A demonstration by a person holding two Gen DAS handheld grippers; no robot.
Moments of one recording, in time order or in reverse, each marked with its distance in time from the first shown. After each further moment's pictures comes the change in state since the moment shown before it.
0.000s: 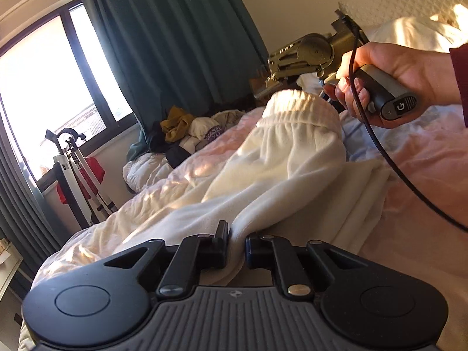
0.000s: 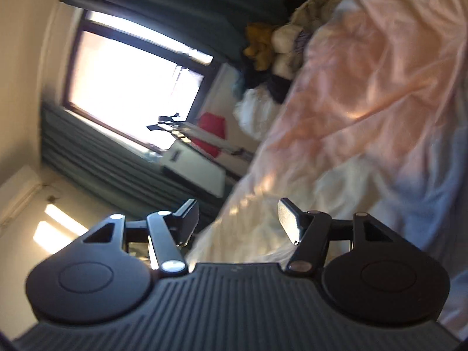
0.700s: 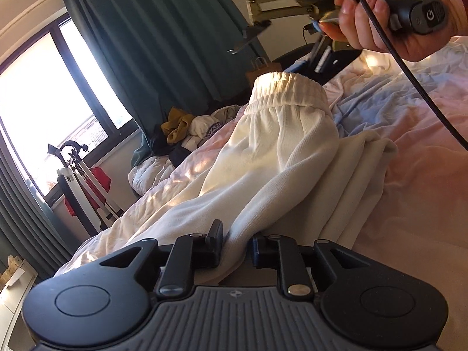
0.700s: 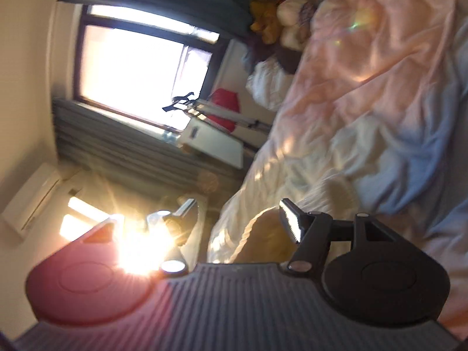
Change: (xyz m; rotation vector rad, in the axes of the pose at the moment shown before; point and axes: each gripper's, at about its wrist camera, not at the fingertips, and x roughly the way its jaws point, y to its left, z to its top) left arm 0.002 -0.019 -0.011 0.081 0.006 0.033; right arm -0.033 0.034 -0.017 0.051 0.143 0.156
